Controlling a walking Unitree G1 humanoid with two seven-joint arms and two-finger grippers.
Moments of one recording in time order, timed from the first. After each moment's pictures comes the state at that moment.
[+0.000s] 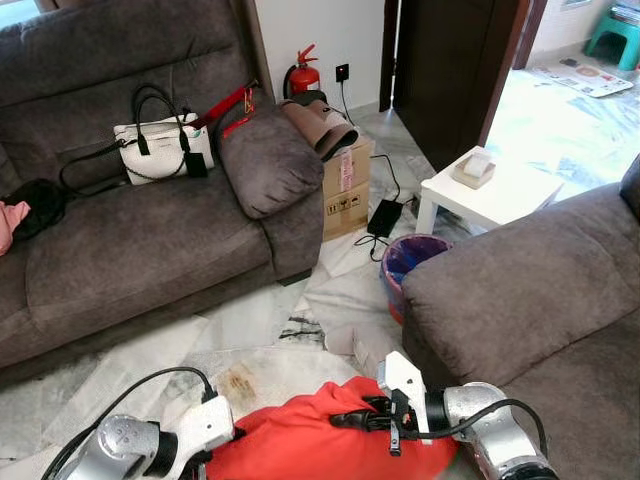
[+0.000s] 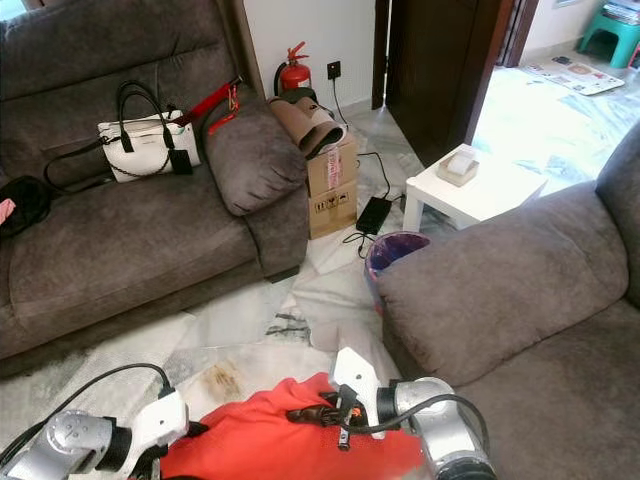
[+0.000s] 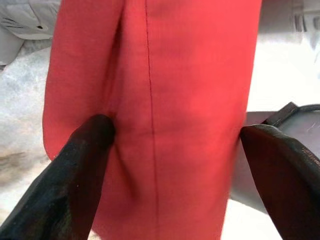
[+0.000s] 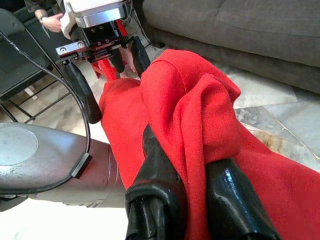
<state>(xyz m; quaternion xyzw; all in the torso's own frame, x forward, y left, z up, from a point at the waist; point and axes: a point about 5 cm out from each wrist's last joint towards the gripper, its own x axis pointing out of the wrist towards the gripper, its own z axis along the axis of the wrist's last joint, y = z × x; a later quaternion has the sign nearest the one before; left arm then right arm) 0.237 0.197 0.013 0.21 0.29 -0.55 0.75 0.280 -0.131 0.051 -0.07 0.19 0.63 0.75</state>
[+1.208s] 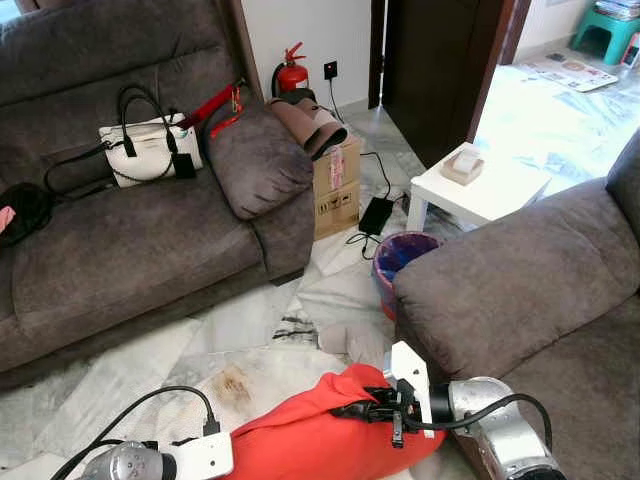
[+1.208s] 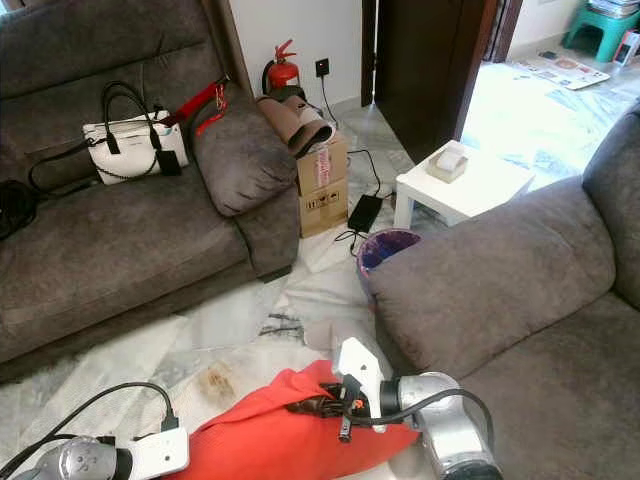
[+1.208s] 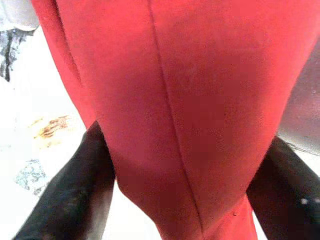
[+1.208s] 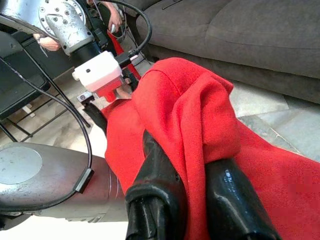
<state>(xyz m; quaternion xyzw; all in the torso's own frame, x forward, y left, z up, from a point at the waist) 0.227 0.203 -0.019 0.34 0.31 -0.49 0.74 0.281 -0.129 0.065 -0.05 0.18 0.63 0.76</state>
